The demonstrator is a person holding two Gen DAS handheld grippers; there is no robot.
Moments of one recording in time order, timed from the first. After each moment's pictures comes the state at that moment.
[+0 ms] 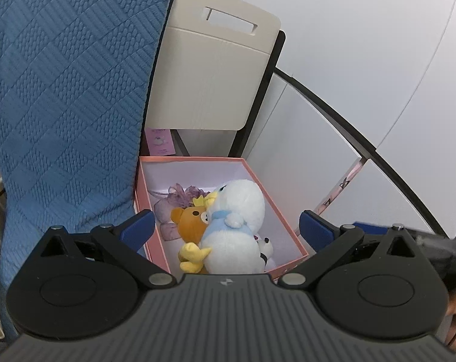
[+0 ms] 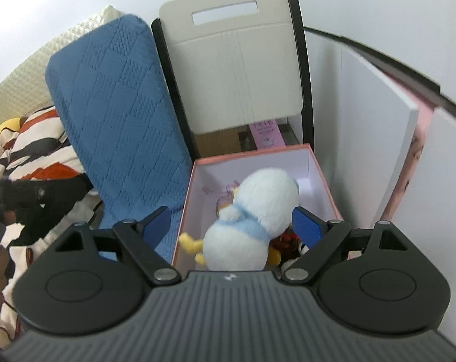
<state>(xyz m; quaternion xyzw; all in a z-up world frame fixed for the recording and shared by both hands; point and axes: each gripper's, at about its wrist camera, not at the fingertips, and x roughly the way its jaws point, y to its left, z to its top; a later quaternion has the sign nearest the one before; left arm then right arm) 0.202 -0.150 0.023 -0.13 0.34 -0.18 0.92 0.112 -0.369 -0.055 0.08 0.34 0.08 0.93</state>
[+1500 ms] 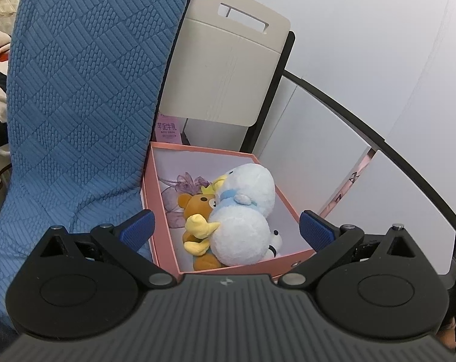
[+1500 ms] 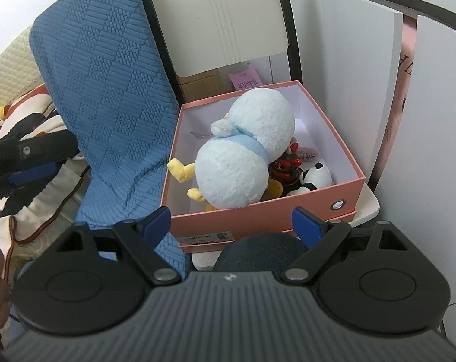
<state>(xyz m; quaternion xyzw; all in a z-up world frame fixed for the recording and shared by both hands) 0.158 -0.159 -0.037 -0.14 0.30 -0.15 0.93 0.071 -0.347 -0.129 0.11 0.38 0.04 0.92</state>
